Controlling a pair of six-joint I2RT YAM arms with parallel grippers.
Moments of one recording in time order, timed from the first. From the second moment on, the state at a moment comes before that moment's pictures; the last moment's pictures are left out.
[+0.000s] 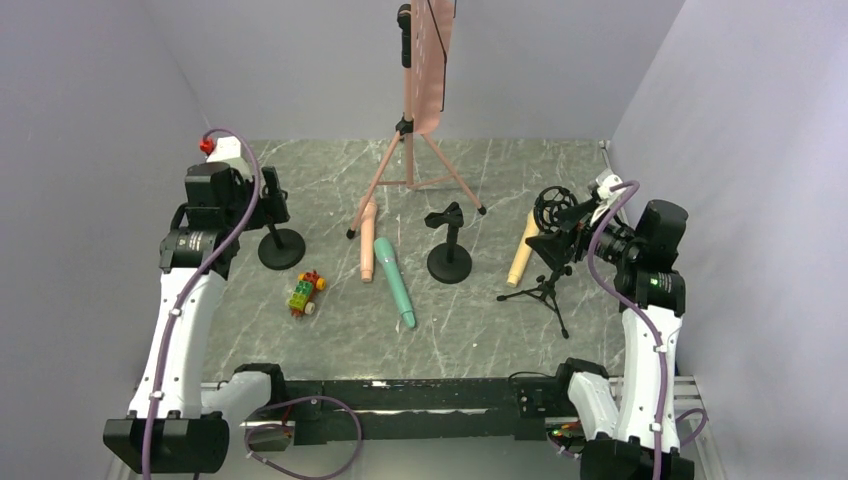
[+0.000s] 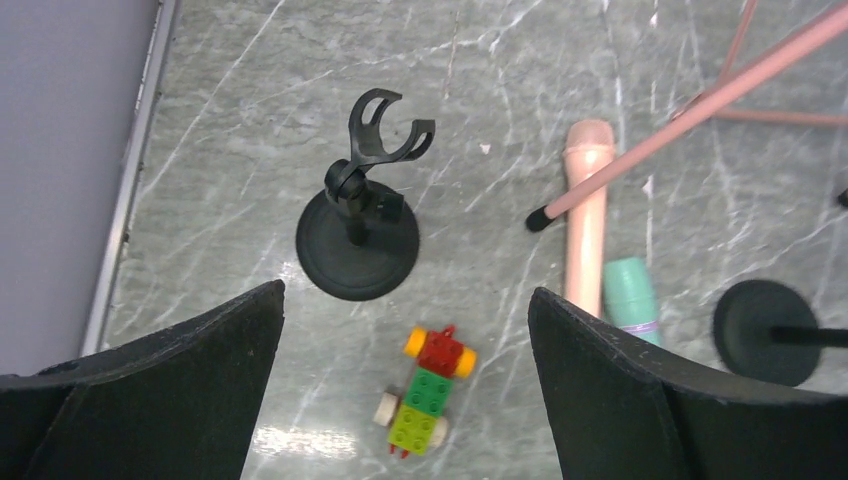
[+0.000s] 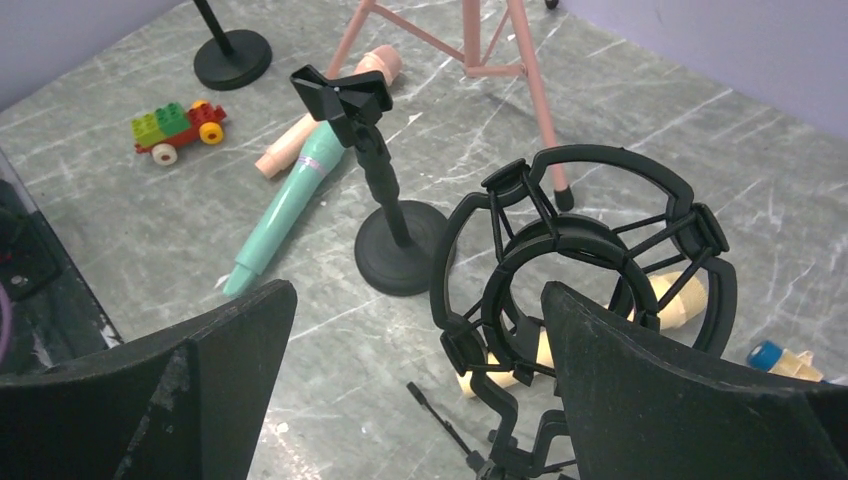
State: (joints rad) left arm -0.01 1.03 1.21 -0.69 -0.07 -0.20; right arm -0.28 0.82 0.95 -0.54 -1.03 -0.25
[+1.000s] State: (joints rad) left arm 0.22 1.27 1.01 -0.30 0.23 -0.03; right arm -0.28 0.80 0.87 -0.46 -1.15 -0.37
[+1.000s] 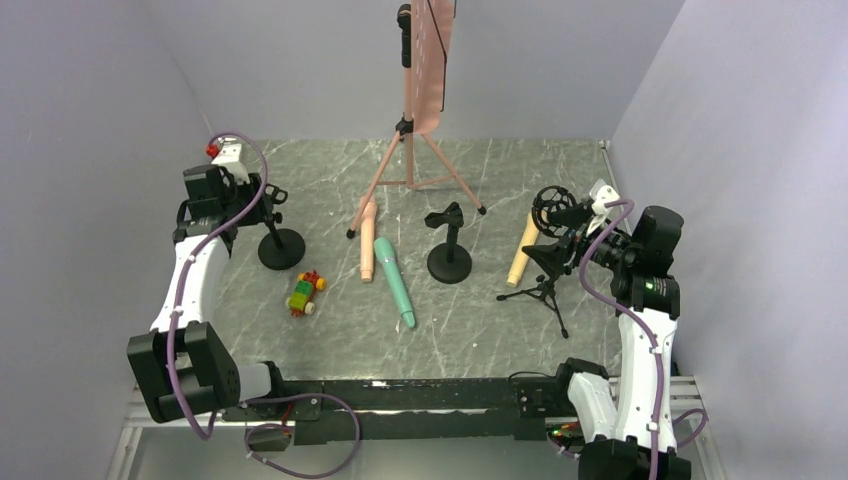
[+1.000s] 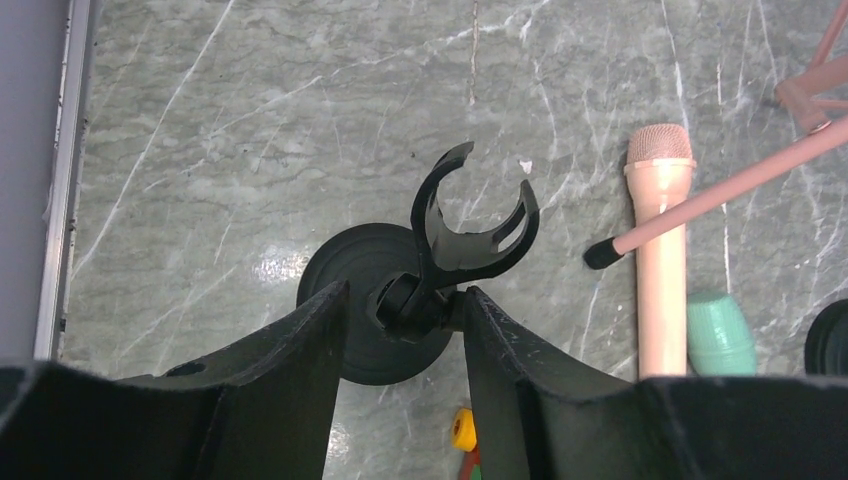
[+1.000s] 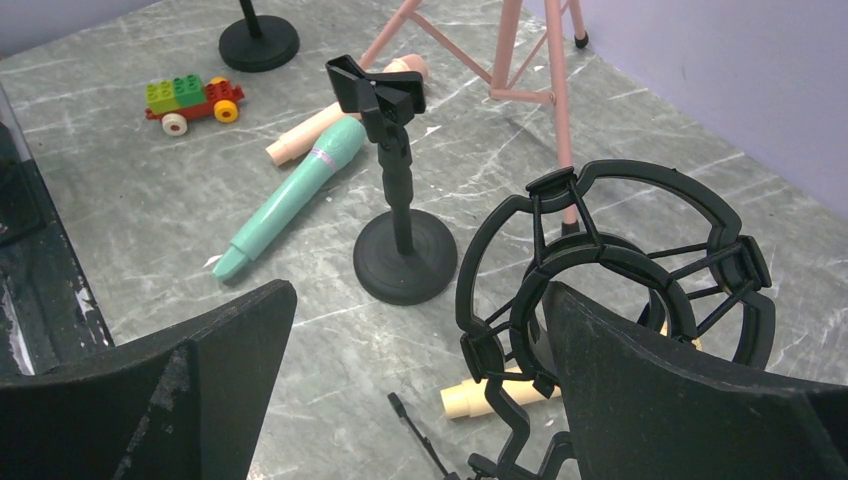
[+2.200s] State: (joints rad) left arm 0.19 1.19 1.07 -0.30 0.33 0.08; right arm -0.28 0.79 0.86 -0.45 -1.15 -0.37
